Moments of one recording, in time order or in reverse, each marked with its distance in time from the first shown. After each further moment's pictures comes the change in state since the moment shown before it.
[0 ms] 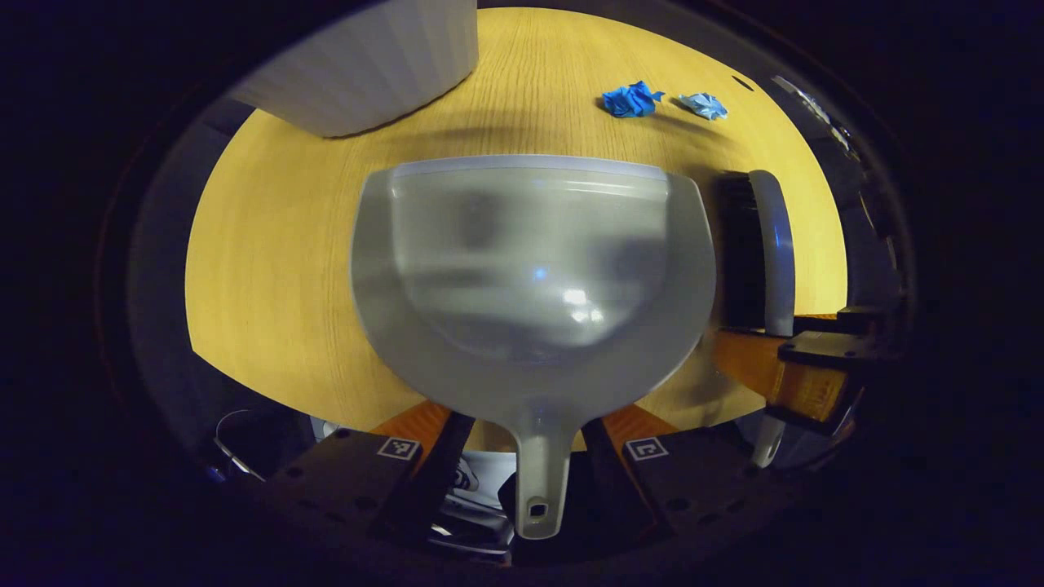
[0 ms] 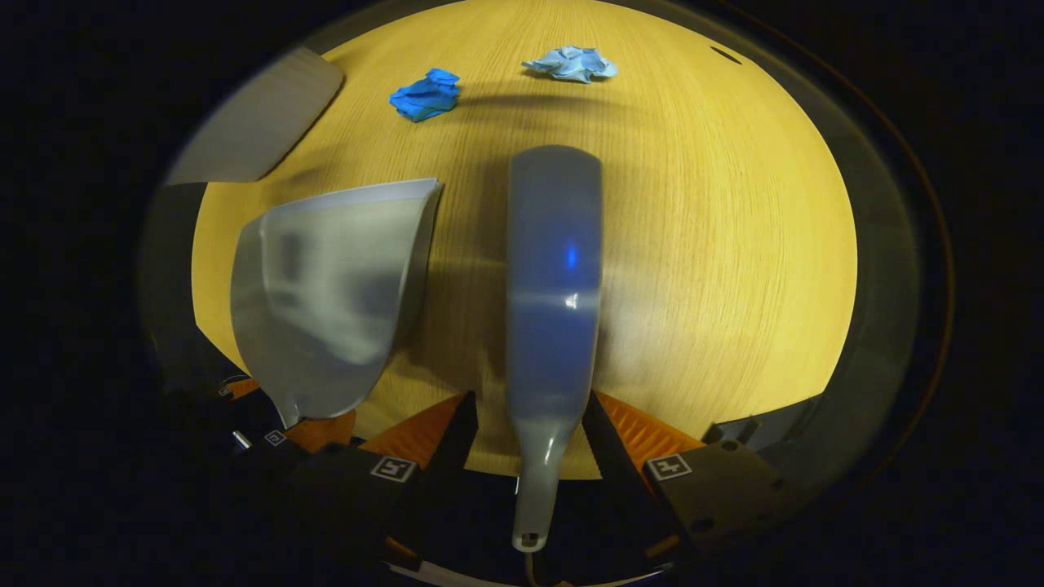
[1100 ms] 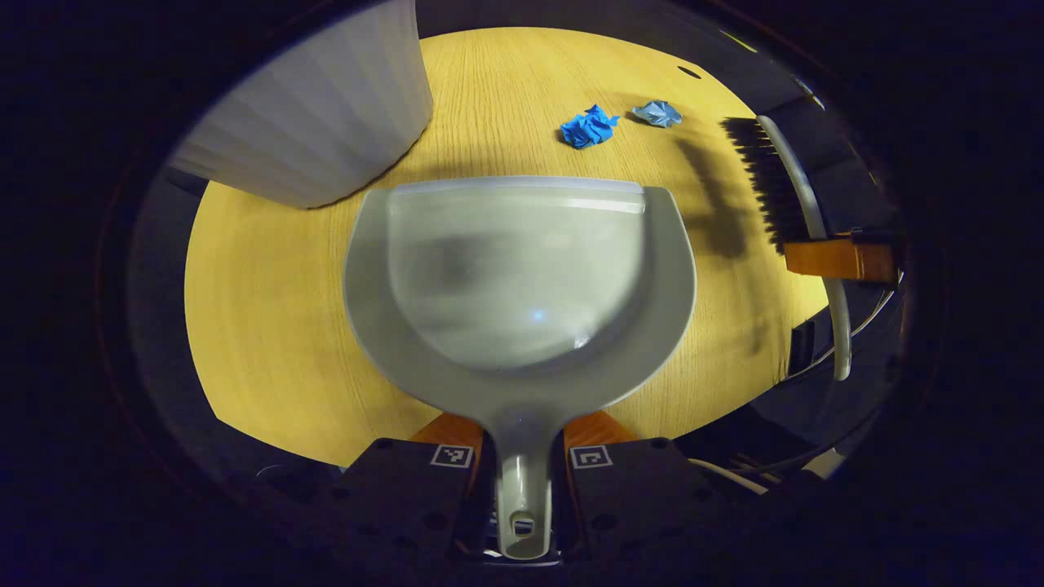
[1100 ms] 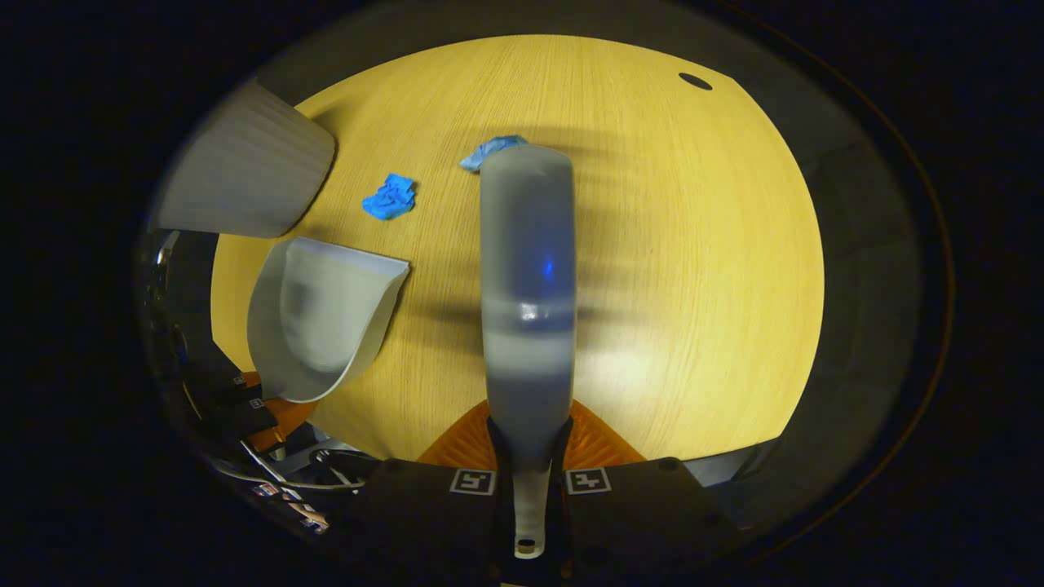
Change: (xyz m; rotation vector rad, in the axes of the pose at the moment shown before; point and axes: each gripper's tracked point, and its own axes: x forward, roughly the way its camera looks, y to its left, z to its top) left arm -0.019 0.016 0.033 0.181 -0.095 -0.010; right arm -0.056 -0.068 0.064 -0.024 -0.179 0.037
